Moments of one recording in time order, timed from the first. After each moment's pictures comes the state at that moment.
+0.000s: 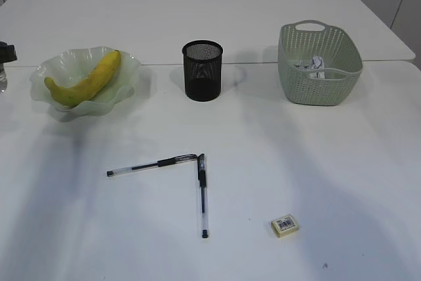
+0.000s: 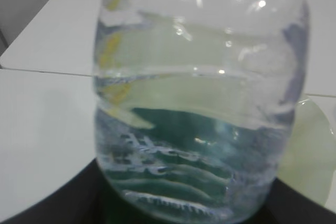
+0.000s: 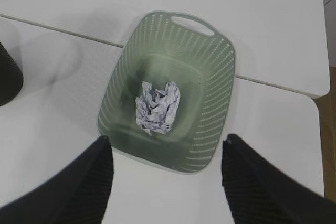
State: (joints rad) left arm -0.08 1.55 -0.75 -0.41 -0.40 0.23; right arm 0.13 1.86 -1.86 -0.18 0.89 -0.06
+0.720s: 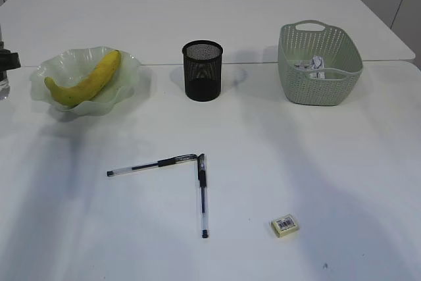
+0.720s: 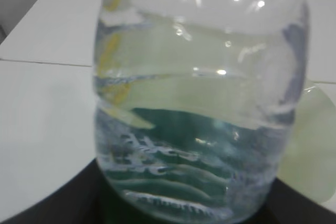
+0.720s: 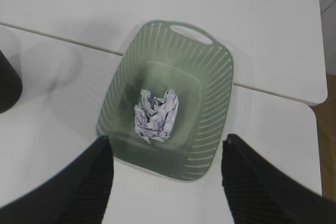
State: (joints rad) left arm -0.07 1.57 -0.75 -0.41 -0.40 0.24; right arm 0.13 1.86 -1.86 -0.18 0.87 -0.06
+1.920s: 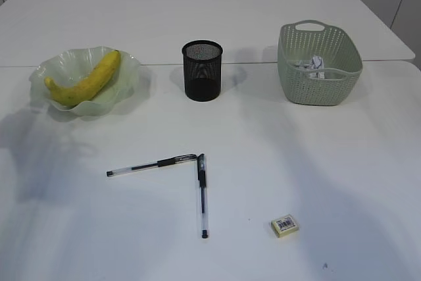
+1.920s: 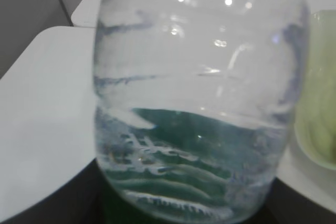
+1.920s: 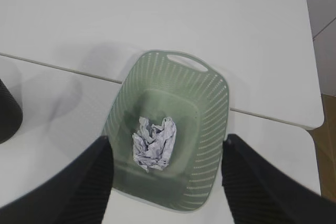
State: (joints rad) left arm 0.13 1.77 -0.75 -0.28 -0.52 0.22; right arm 0.13 1.86 -1.86 -0.19 0.78 -0.04
